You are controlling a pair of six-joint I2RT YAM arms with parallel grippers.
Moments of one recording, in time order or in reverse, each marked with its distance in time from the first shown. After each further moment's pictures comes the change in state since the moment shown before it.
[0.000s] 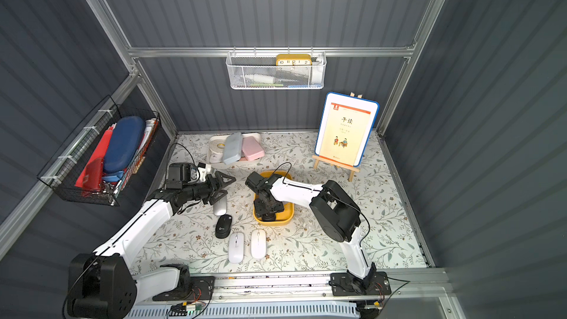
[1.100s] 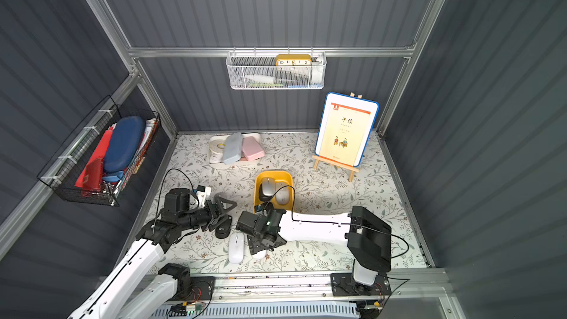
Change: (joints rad) left arm -0.137 -0.450 -0.249 -0.127 -0.101 -0.119; right arm 0.353 -0.334 -0.285 0.011 0.078 0.330
